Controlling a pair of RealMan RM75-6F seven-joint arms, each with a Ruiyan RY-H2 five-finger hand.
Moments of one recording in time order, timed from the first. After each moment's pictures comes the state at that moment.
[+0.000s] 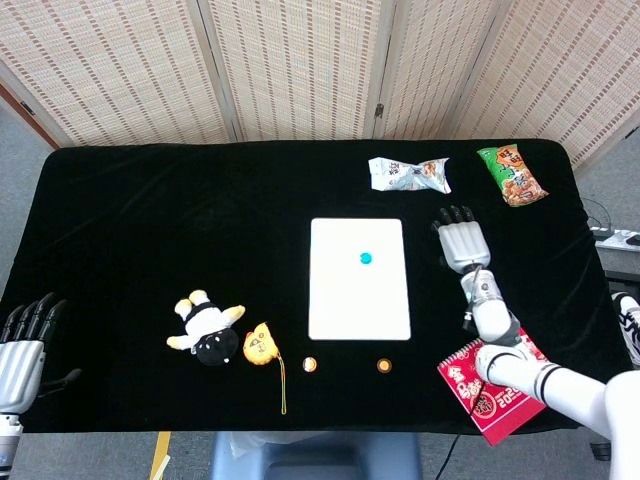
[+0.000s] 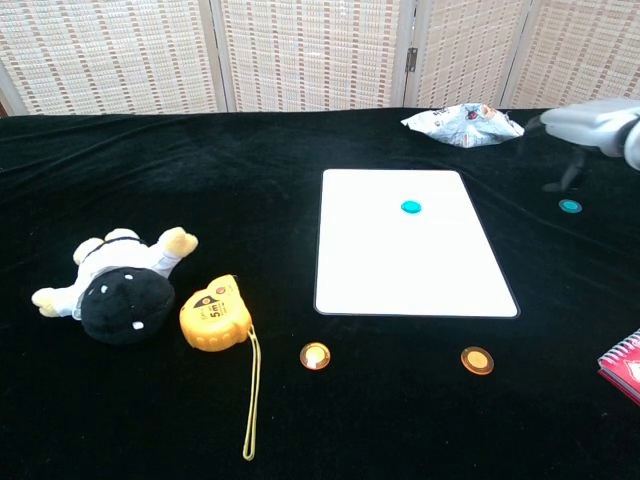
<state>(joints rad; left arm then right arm) -0.09 -1.12 -0.04 -1.61 1.47 1.46 0.10 0.80 -1.49 0.18 -1.16 -0.76 0.82 -0.54</state>
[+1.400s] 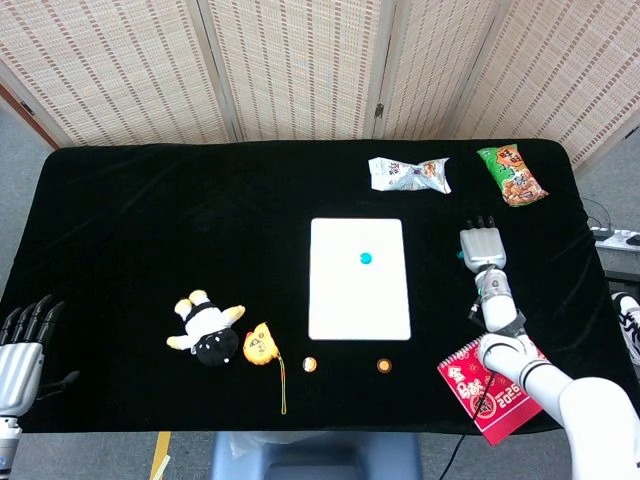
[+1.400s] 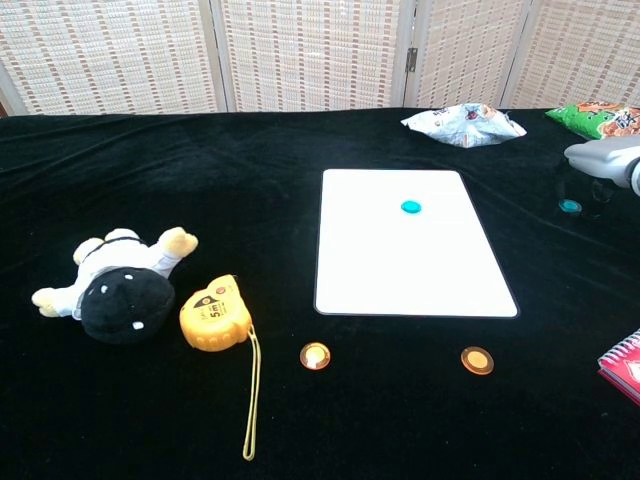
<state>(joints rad) -0.08 -1.11 -0.03 -1.65 1.46 1.47 0.14 0.81 -1.70 0.19 -0.71 -0.78 0.63 -0.48</state>
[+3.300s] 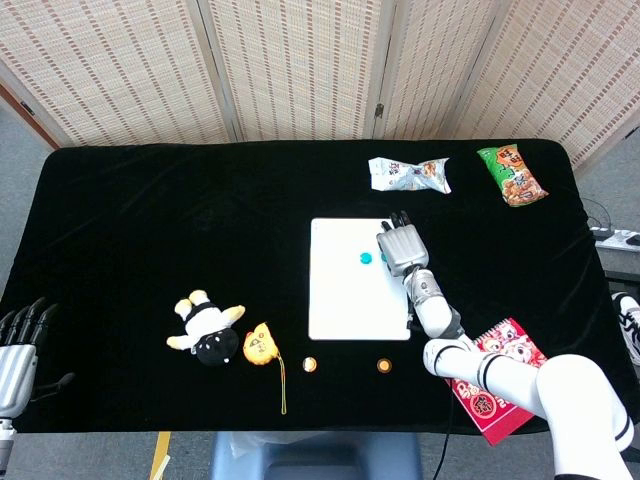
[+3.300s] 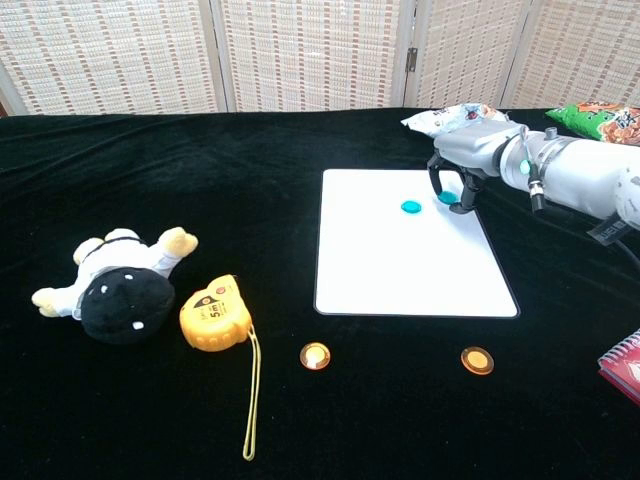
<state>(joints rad) -0.08 -1.12 -0.03 -1.61 1.45 1.46 0.09 0.98 -1.69 0.20 -1.05 -0.69 0.76 -0.69</state>
